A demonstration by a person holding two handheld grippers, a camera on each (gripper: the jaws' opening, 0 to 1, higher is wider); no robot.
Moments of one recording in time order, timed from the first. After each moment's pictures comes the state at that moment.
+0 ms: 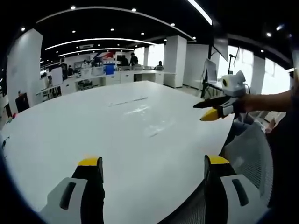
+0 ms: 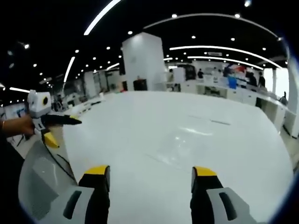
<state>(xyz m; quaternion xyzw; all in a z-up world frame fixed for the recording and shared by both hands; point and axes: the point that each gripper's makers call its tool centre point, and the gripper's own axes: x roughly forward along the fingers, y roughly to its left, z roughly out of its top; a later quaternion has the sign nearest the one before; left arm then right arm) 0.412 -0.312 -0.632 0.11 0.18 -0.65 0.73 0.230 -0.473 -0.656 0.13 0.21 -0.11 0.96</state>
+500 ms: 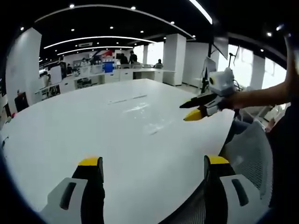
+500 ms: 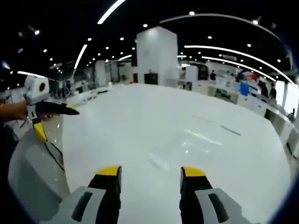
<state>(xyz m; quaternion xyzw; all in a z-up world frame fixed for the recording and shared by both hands) 0.405 -0.314 -0.644 0.12 0.20 -0.66 0.71 0.271 -0.490 -0.659 0.08 0.22 -0.07 0.97</state>
